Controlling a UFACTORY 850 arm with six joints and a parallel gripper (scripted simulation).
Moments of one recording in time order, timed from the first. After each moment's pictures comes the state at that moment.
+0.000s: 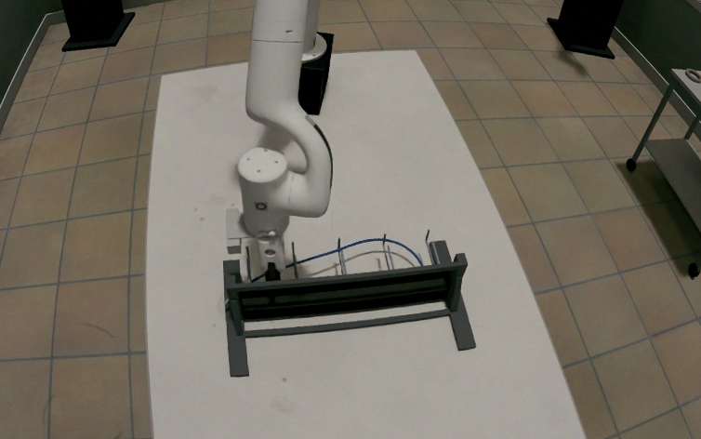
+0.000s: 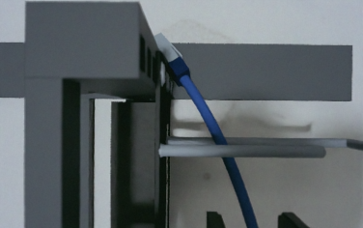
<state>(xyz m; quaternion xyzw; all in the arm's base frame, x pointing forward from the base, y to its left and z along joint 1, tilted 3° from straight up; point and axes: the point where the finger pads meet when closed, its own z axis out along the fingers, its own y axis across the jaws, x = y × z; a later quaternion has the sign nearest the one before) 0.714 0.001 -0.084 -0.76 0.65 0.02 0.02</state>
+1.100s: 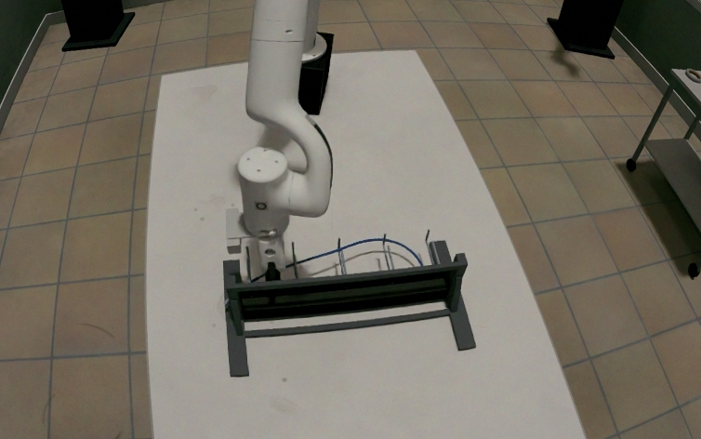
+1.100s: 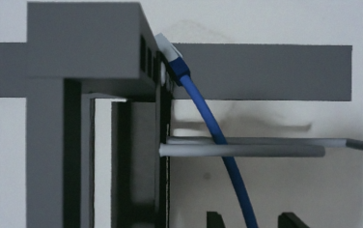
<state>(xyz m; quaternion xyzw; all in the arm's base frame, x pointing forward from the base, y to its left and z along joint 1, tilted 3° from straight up) 0.714 0.001 -0.083 -0.76 0.65 0.02 0.02</state>
